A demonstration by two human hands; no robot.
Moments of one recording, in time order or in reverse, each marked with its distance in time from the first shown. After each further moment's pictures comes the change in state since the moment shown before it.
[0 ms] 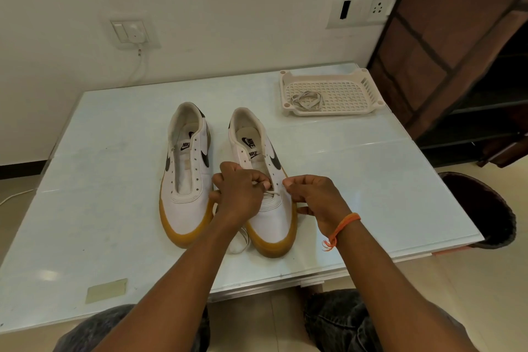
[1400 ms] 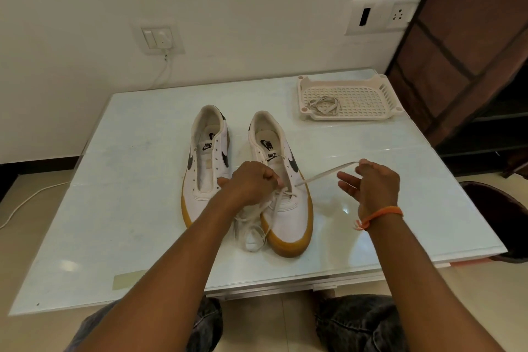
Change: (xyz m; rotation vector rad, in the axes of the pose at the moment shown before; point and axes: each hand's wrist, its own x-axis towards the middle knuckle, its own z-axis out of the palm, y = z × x) left_hand 0.007 0.002 -0.041 0.078 -0.281 0.088; right_hand 0.000 -0.026 -0.032 0.460 0.476 -0.103
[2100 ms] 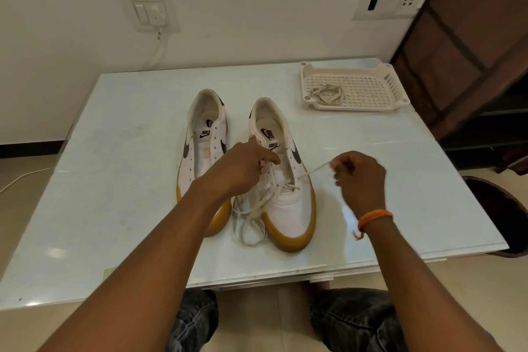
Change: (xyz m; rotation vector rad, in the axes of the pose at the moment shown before) left_hand 0.010 -0.018 -0.020 0.273 0.026 0.265; right_hand 0.005 0.028 0.008 -0.809 -0.183 -0.608
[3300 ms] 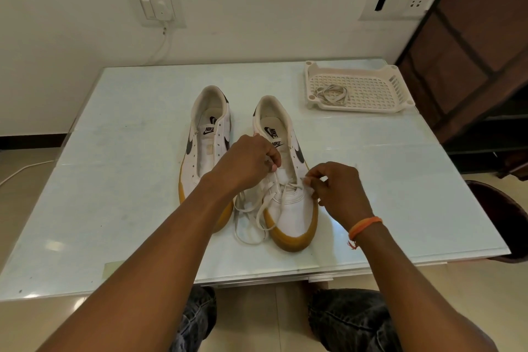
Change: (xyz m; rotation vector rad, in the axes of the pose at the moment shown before) left_hand 0.005 0.005 0.000 -0.109 0.093 -0.002; right_hand -0.012 -0.006 0.019 -0.126 -0.318 -0.132
